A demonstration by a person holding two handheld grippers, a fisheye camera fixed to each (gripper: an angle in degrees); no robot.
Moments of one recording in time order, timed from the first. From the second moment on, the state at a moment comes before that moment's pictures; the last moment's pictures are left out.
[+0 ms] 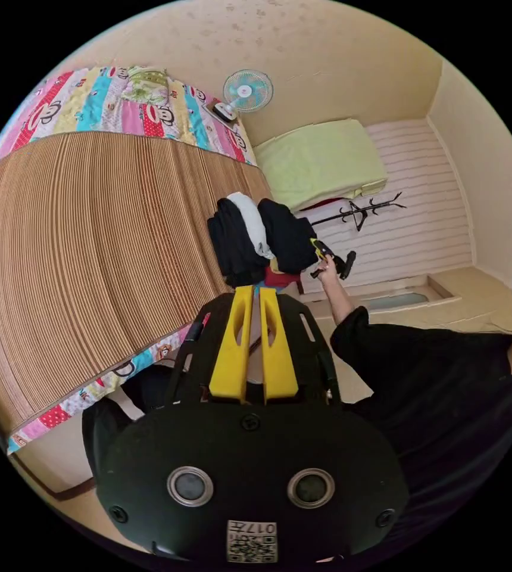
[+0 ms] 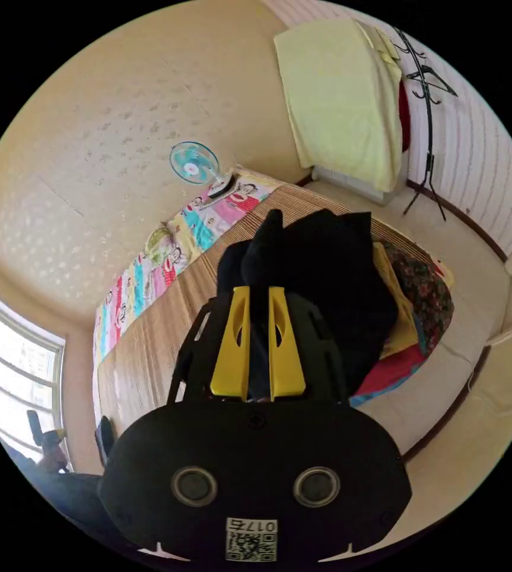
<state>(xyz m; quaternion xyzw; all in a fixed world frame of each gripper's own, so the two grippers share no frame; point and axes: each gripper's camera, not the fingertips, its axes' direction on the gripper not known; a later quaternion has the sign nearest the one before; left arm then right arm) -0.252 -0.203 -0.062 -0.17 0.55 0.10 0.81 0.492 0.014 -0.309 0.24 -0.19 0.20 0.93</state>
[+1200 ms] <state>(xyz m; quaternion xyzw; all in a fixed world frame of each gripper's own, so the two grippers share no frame) -0.620 -0.250 0.006 0.14 0.90 0.16 0.39 0.102 -0.047 -0.453 0.31 -0.49 -0.22 0.78</state>
